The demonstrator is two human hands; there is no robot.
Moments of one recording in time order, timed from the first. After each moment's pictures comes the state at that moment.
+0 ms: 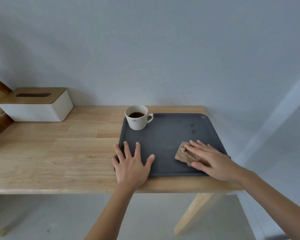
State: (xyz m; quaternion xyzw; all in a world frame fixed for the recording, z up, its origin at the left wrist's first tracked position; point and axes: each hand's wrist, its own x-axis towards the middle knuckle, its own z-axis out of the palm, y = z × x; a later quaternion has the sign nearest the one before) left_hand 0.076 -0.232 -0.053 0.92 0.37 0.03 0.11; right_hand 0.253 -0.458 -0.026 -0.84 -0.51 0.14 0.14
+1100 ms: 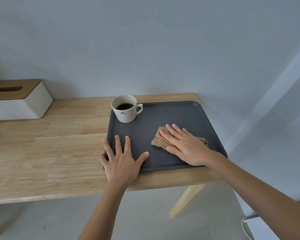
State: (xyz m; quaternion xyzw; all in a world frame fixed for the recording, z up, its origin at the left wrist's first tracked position) left_hand 0.080 -0.228 -0.060 0.92 0.37 0.00 0.10; right_hand 0.249 -0.400 -0.045 -0.85 -0.52 0.08 0.06
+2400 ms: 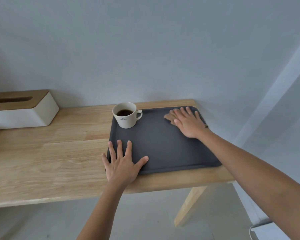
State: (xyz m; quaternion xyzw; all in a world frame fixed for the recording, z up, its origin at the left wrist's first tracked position) left_hand 0.080 -0.220 -0.059 0.93 0.34 -0.01 0.11; right_hand 0.344 -0.365 -0.039 -0.93 -0.35 0.05 0.03
